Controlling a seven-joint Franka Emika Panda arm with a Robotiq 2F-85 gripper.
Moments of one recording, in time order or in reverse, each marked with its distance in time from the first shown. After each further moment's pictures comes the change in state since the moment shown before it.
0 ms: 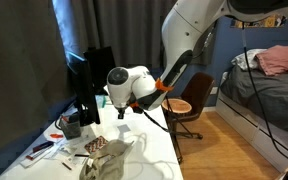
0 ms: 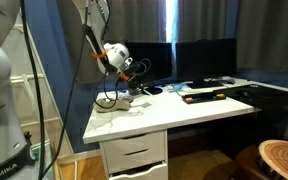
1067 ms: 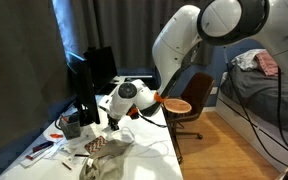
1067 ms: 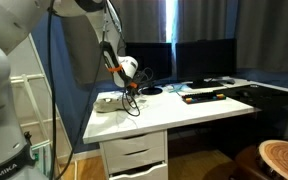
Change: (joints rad) arm -0.014 0.231 -0.038 0.194 -0.335 0.355 -0.137
